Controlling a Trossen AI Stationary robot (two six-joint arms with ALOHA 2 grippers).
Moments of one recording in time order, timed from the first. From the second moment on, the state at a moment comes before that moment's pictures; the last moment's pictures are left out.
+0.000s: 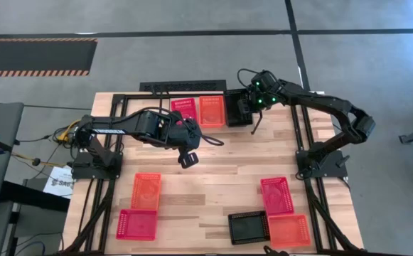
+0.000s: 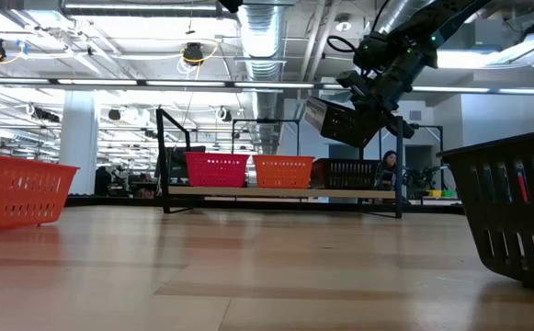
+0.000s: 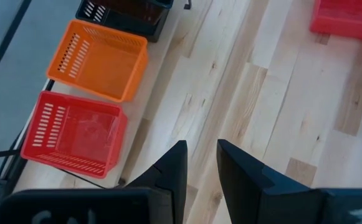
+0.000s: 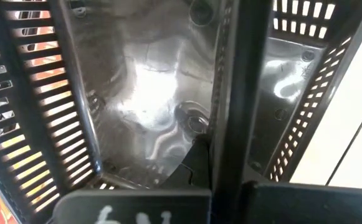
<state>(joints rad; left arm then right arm) -0.13 1.74 2.01 -1.38 -0.36 -0.41 -0.72 1.47 1.05 -0.54 -0.29 0.57</state>
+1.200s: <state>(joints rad) -0.13 1.74 2.01 -1.37 -0.37 -0.43 -0.72 1.47 1.05 -0.65 -0.23 0.50</state>
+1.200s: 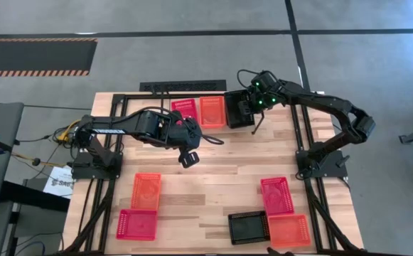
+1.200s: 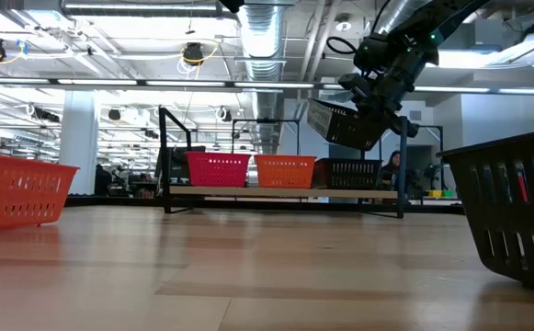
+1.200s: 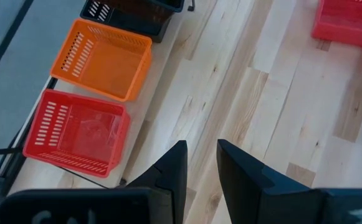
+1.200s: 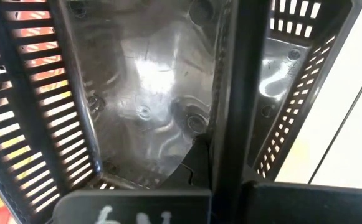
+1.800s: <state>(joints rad) -0.13 1.74 2.01 -1.37 -0.37 -0.43 -0.73 1.48 1.05 -0.68 -0.18 0.49</state>
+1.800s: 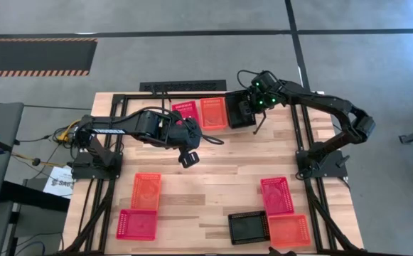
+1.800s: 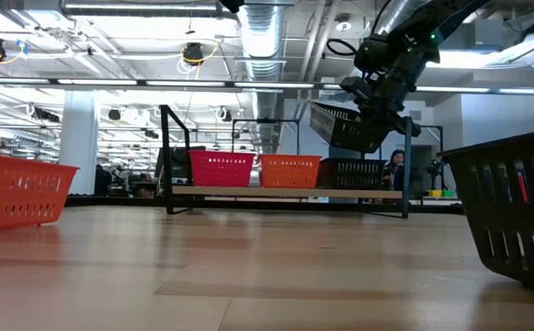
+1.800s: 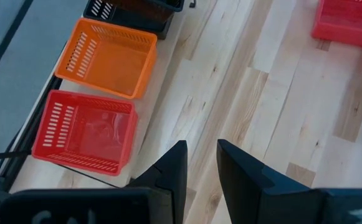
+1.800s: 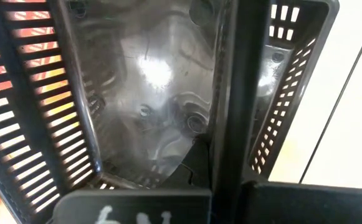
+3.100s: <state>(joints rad) -0.13 1.74 2.01 -1.37 -0.37 -0.43 -0.69 1.48 1.05 -0.67 -0.09 0.53</state>
